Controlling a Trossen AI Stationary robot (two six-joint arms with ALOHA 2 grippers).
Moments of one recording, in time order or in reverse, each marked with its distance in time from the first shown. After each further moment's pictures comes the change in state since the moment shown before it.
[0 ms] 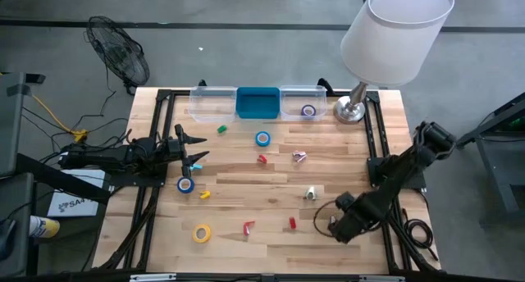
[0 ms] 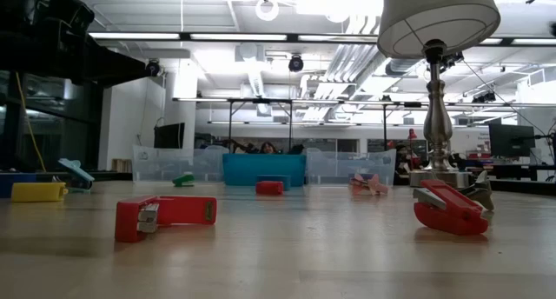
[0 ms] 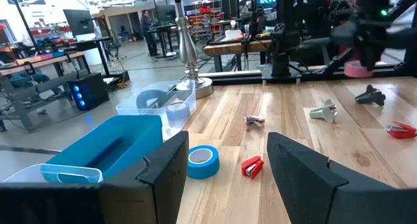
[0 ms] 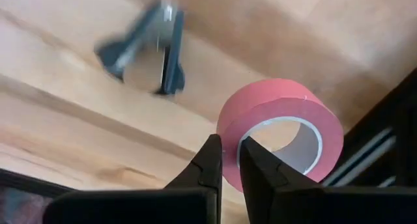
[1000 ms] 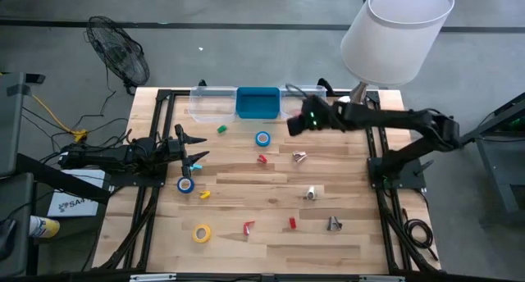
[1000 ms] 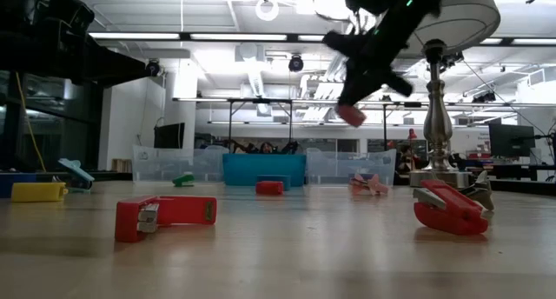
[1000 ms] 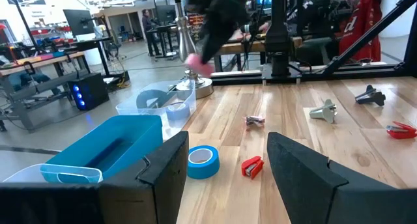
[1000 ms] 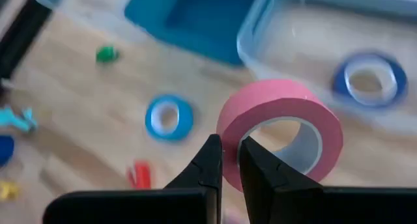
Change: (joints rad) left arm 0.000 0.000 0.000 0.000 0.000 0.000; right arm -1.077 -0.105 0.016 0.586 0.359 -1.036
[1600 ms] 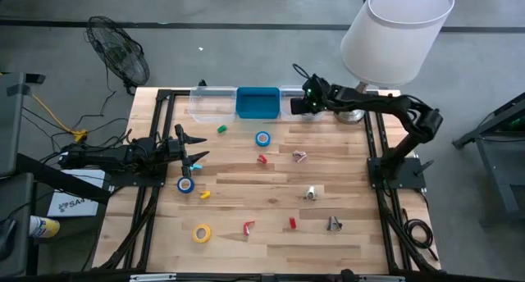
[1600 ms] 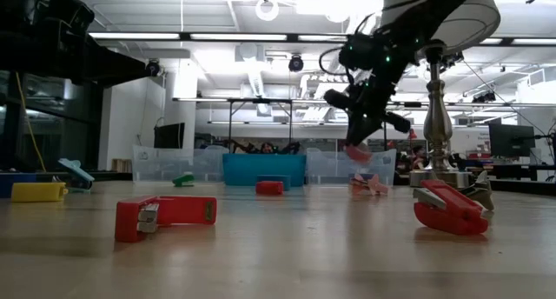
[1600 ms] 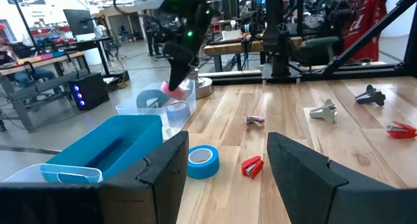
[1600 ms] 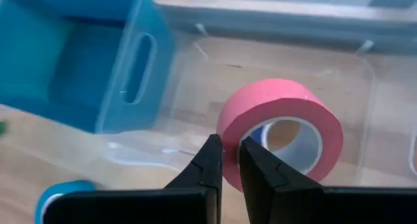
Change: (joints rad) left arm 0.000 0.000 0.000 0.000 0.000 0.000; right arm -0.309 0.200 -0.001 0.082 -0.088 -0.044
